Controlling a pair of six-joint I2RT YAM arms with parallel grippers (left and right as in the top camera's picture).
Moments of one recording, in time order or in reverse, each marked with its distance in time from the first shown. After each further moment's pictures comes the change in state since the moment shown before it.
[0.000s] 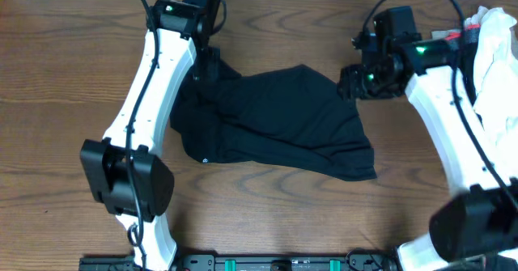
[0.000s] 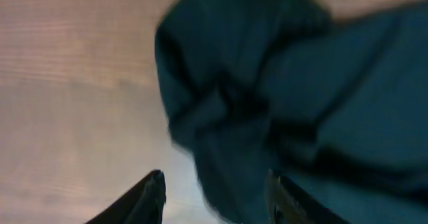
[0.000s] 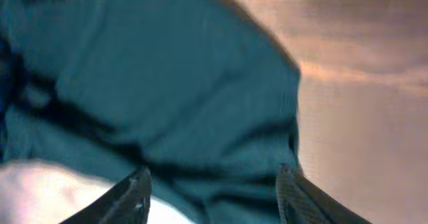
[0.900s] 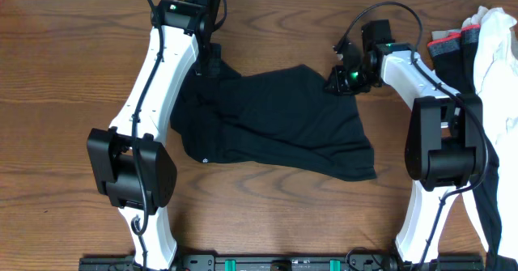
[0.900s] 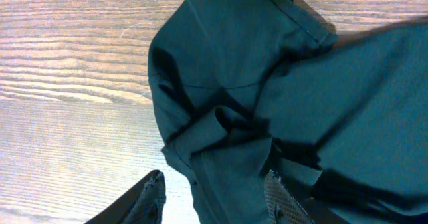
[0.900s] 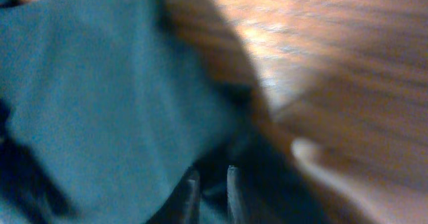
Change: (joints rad) left arm 0.008 0.045 0.000 0.037 0.000 0.010; right arm -0.089 0.441 0.005 0.322 -0.341 -0.177
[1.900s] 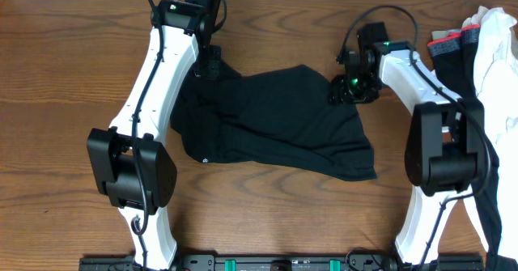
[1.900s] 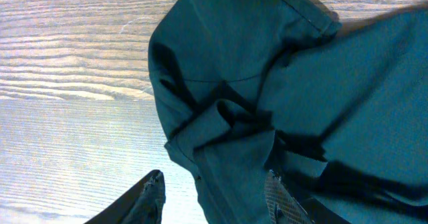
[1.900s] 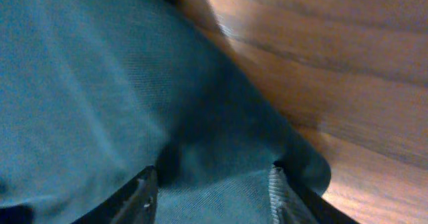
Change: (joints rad) left arm 0.000 0.000 0.000 -0.019 0.000 0.025; right arm 0.020 -0.027 -0.002 -0.163 0.253 0.003
